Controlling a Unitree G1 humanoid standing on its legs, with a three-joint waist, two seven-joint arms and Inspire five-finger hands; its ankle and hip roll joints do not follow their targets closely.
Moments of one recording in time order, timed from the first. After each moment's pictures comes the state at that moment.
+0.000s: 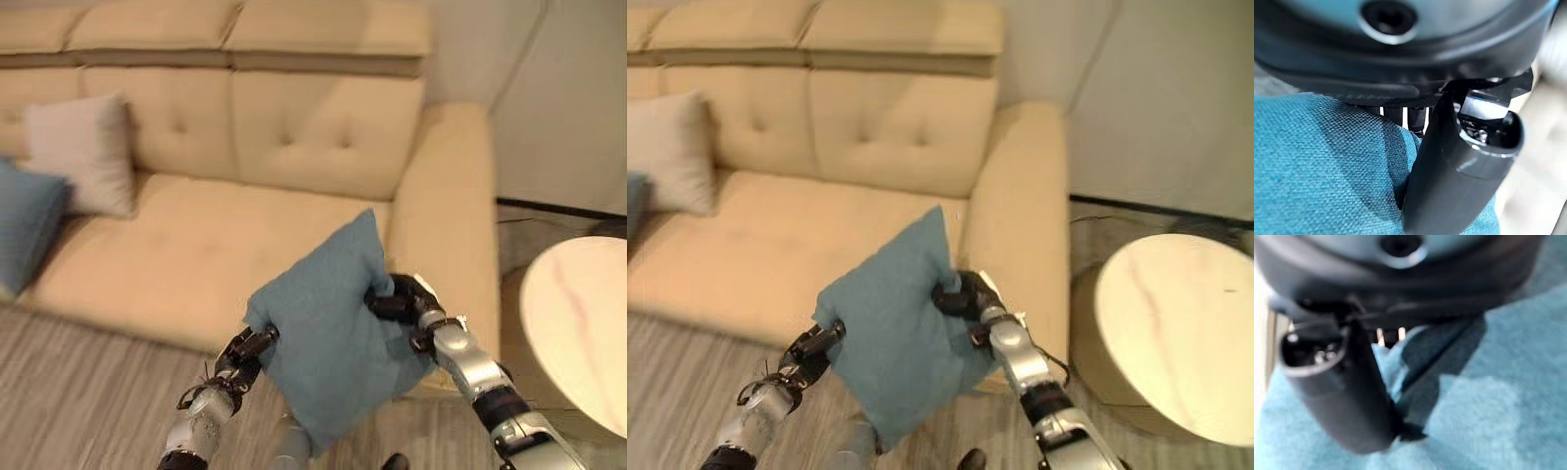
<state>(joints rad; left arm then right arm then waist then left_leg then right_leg) -0.04 0.20 -0.03 0.52 -0.86 0.15 0.01 -0.40 -0.37 0.33 0.52 0.24 0.10 -0.01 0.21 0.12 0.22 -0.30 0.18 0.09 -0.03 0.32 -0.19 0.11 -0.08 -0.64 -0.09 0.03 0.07</state>
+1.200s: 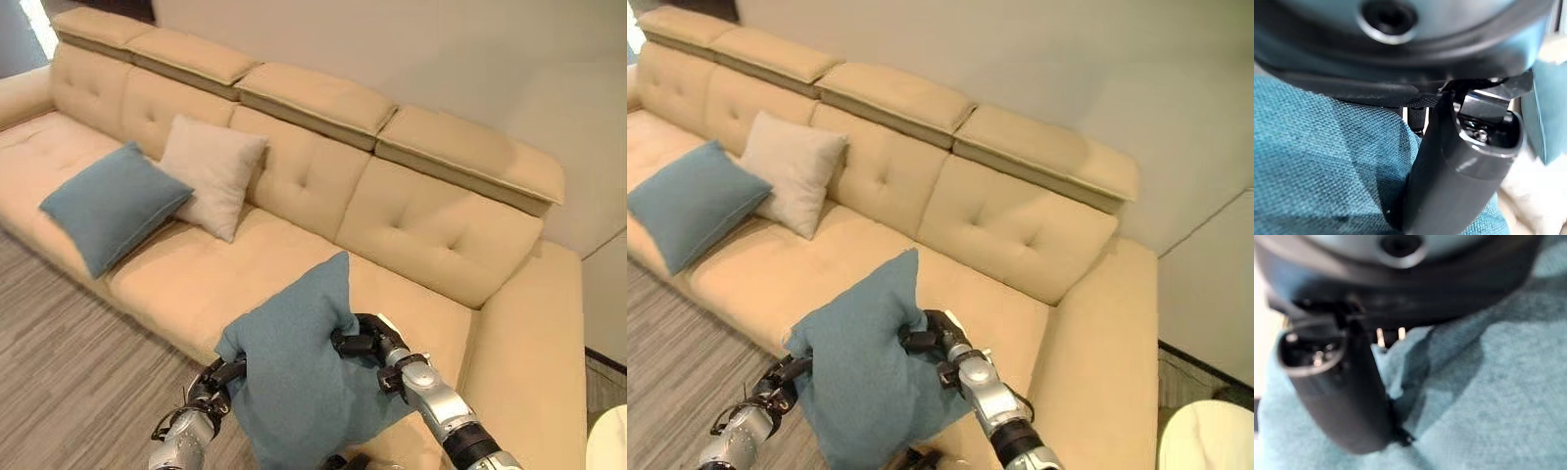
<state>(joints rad) -0.01 0.21 0.05 0.62 -0.74 0.16 0.06 -0.21 -0.21 0.32 0.45 0.14 0.19 0.03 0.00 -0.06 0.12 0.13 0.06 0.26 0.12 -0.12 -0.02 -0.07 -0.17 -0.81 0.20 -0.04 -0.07</state>
